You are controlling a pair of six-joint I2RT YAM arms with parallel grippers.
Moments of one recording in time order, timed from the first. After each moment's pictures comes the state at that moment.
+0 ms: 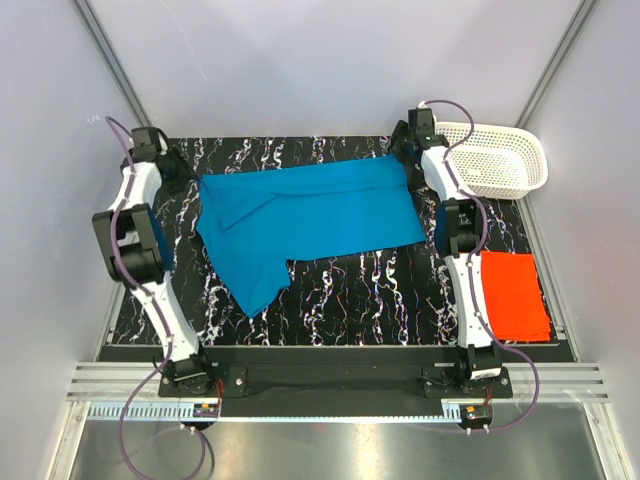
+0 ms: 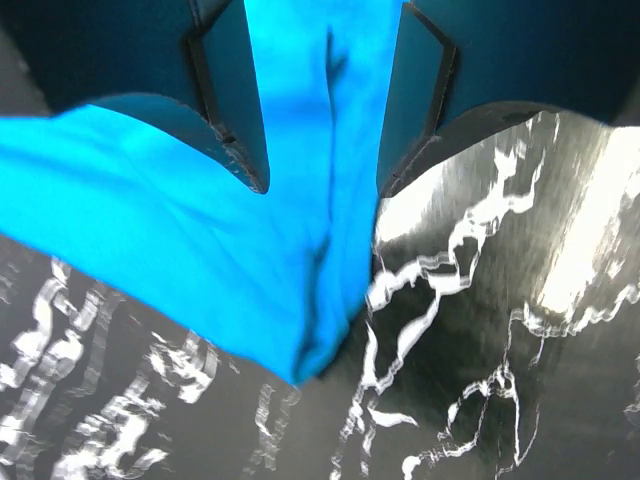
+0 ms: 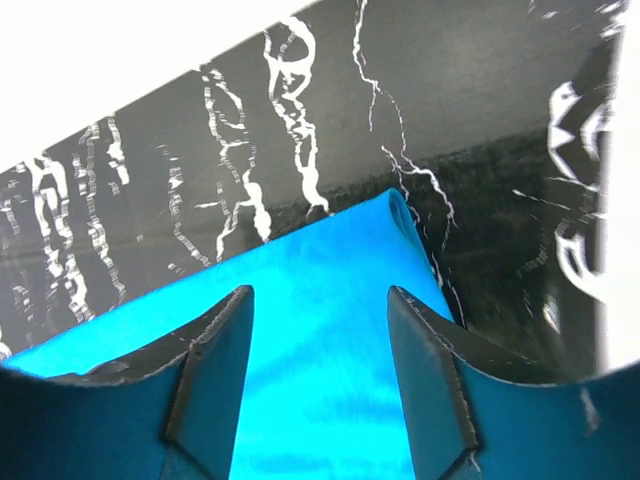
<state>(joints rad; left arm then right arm) 0.26 2.11 1.75 -0.53 0.18 -0.44 0.14 2.75 2.60 -0.55 -0.05 0.57</state>
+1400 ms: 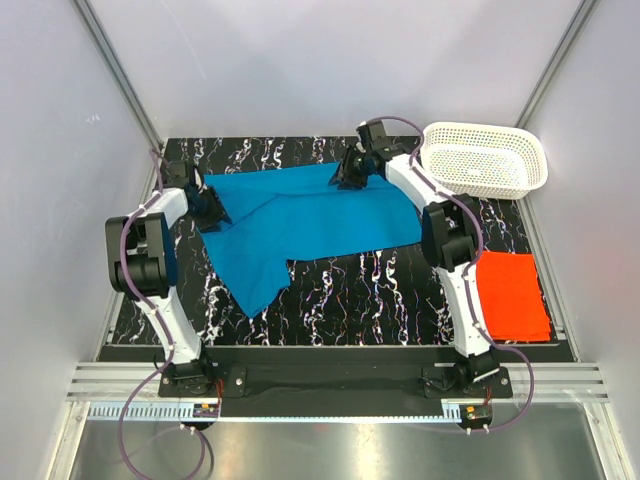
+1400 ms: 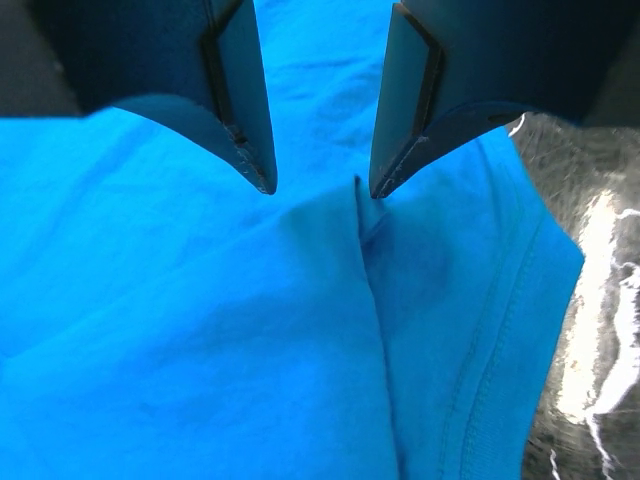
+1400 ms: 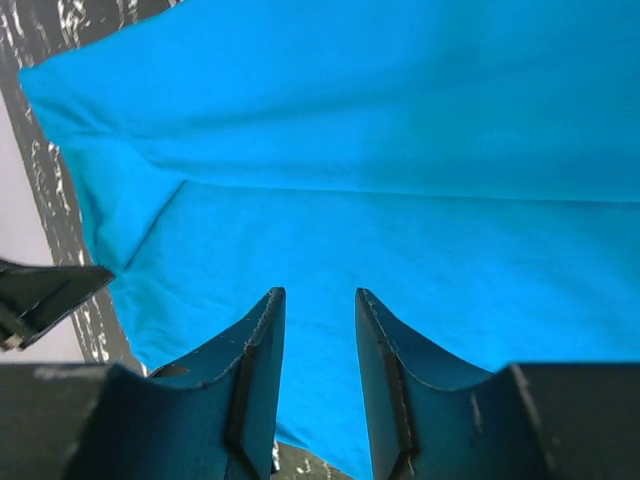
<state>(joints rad) 0.13 1.91 1.30 -0.49 0.23 -0.41 0.38 2.42 2.15 -0.56 -0.34 0.65</state>
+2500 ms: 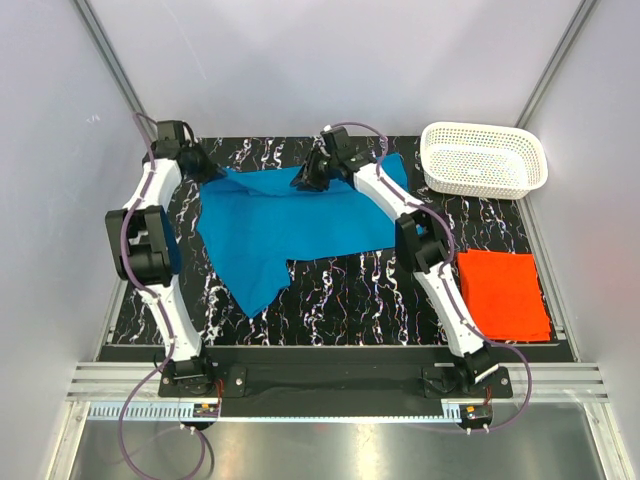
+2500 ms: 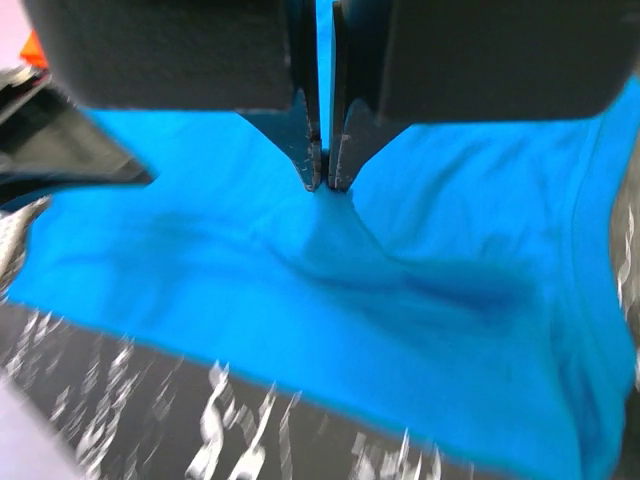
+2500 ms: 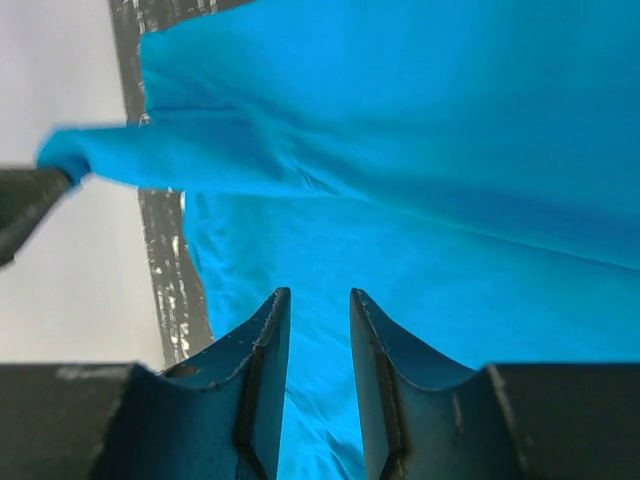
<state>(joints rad) 0.13 2.01 1.68 -0.51 0.34 -0.52 0.51 2.63 2.44 -0.49 -0.41 0.81</state>
